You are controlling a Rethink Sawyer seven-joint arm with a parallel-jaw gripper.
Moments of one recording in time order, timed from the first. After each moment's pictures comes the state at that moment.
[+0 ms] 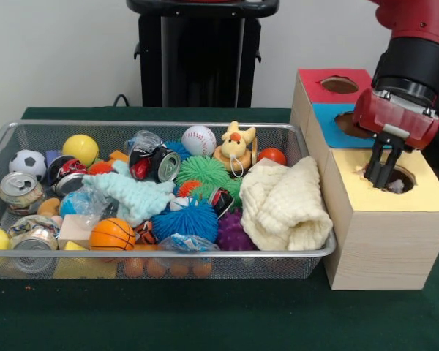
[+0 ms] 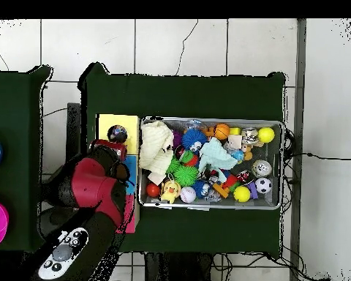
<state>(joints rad) 0.59 -0.23 -0.62 1.54 0.53 -0.05 1.84</state>
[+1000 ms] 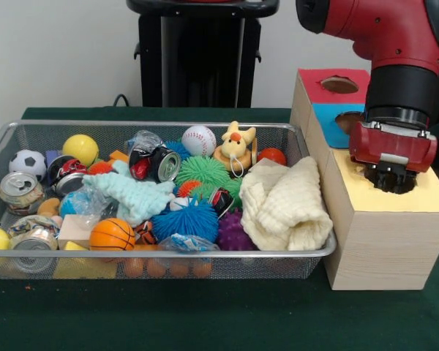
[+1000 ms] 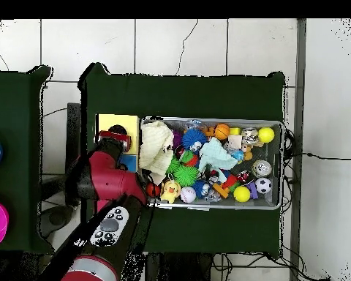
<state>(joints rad) 0.38 -0.33 -0.34 1.59 0.39 -0.28 1.84</state>
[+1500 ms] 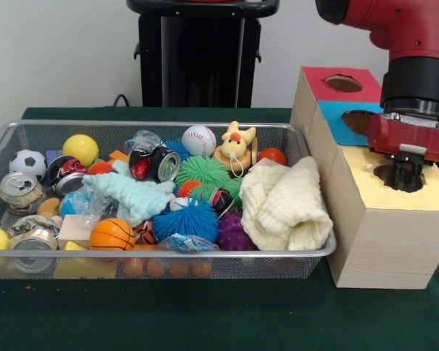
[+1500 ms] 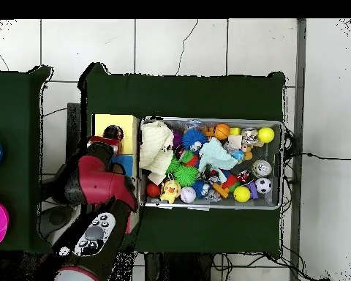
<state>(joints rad) 0.44 -0.35 -0.36 1.59 0.40 -0.19 1.84</state>
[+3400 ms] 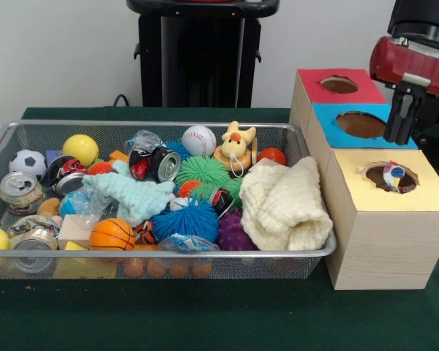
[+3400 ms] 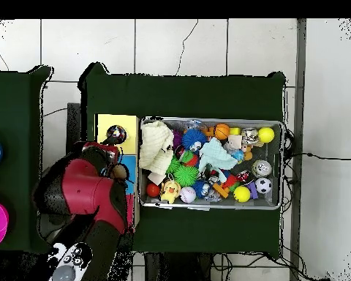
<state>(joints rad) 0.53 -0.46 -0.53 1.58 0.37 0.12 1.84</state>
